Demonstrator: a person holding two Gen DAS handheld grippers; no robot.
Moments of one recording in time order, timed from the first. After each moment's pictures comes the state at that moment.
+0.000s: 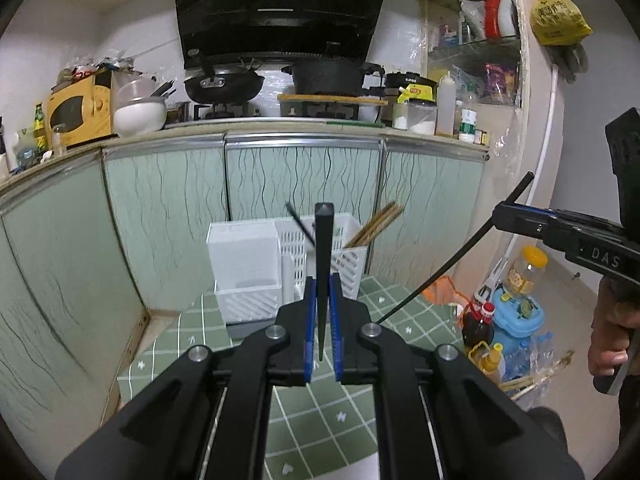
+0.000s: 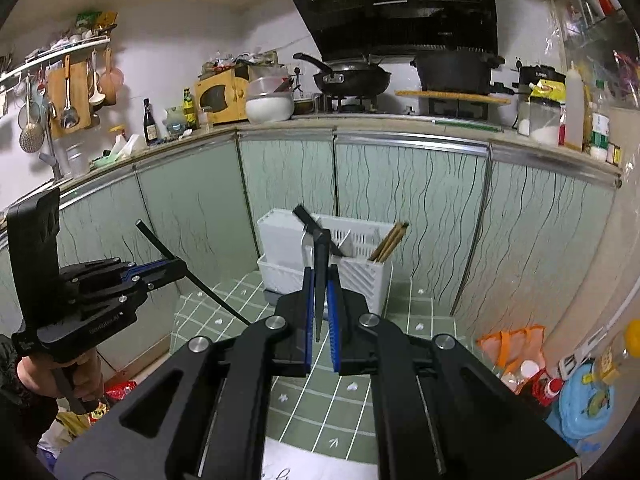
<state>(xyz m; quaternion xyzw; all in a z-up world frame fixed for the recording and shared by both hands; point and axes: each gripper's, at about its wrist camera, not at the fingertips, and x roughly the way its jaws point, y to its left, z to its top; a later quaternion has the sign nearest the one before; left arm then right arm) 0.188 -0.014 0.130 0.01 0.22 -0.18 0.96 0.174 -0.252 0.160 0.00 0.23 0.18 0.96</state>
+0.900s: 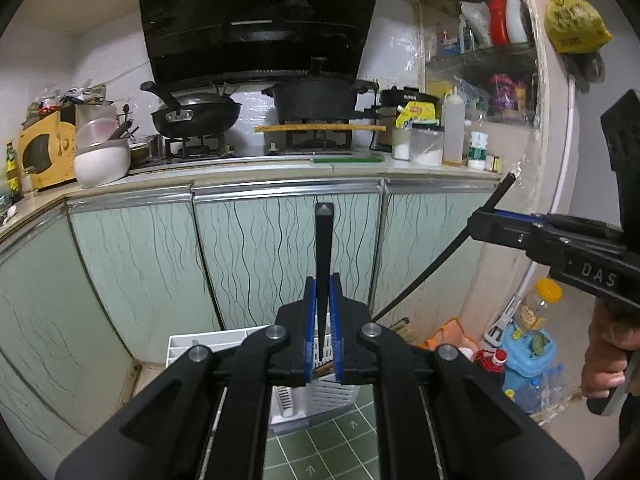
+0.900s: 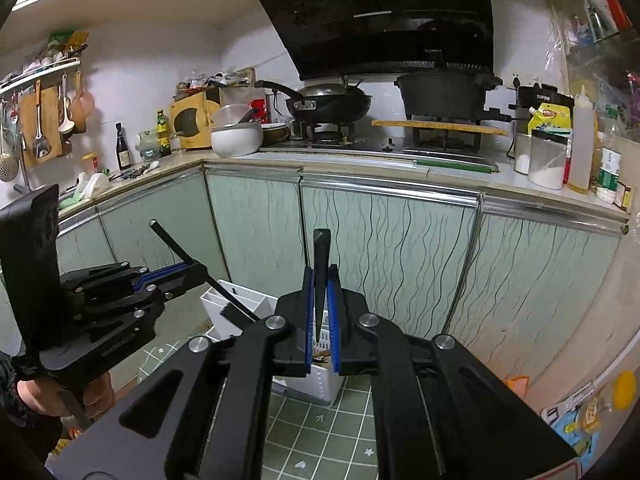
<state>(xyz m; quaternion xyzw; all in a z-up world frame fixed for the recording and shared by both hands) 0.325 -0.085 0.183 0.03 0.20 -0.19 0.96 0.314 -0.281 0.218 0.00 0.22 0.16 0.96</state>
